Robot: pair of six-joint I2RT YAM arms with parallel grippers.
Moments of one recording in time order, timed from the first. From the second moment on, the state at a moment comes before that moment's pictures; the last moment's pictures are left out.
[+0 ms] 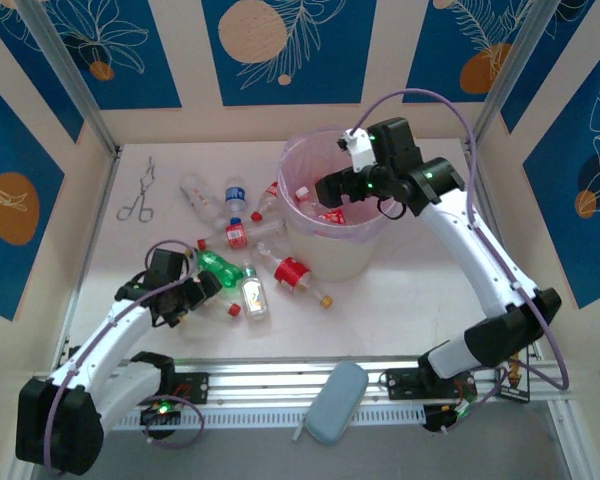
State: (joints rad) left arm -0.22 0.93 0.49 -0.67 0.13 -0.85; right arm 0.46 1.45 1.66 -0.94 -0.17 0.05
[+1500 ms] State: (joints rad) left arm -0.23 1.08 0.83 -0.52 0.18 -0.52; right arm 0.51 1.24 1.46 -0.73 -0.32 0.25
